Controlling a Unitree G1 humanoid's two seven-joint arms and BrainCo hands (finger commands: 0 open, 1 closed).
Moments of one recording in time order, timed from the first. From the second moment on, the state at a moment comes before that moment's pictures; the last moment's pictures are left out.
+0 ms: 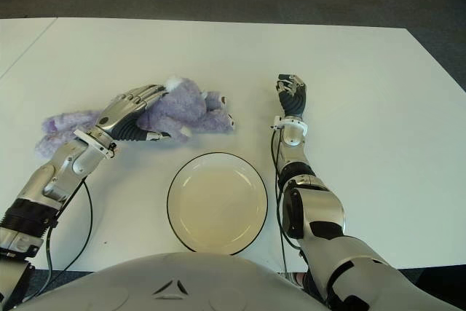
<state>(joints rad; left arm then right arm) -0.12 0.65 -0.22 0.13 0.71 -0.39 0.03 -0.60 -0.12 -0.23 1.19 -0.07 -0.63 -0.25</state>
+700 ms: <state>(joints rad) -0.13 0.64 -0.30 0.17 0.99 -0.24 0.38 -0.60 -0.12 -0.23 1.19 -0.07 -0.63 -0.25</state>
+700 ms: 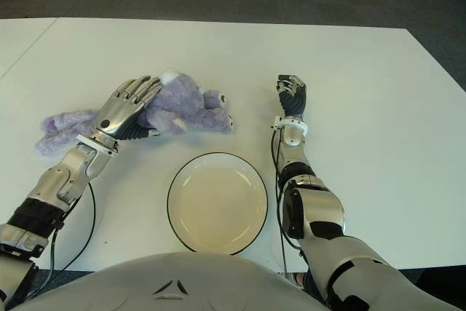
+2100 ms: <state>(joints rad) -0.39 0.54 -0.37 0.51 0.98 -0.13 0.44 -0.60 -0.12 -0.25 1.19 -0.07 -0.64 -0.23</state>
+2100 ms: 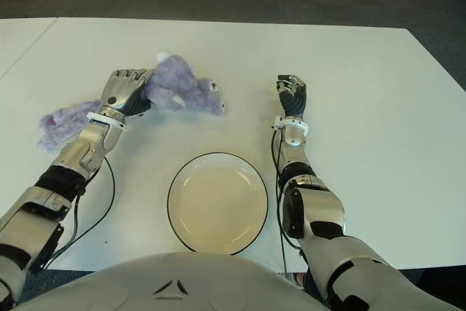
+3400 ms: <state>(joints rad) -0.63 0.54 -0.28 0.47 0.75 -0.18 0.14 -0.60 -0.11 -0.25 1.18 -0.07 -0.64 -0.22</state>
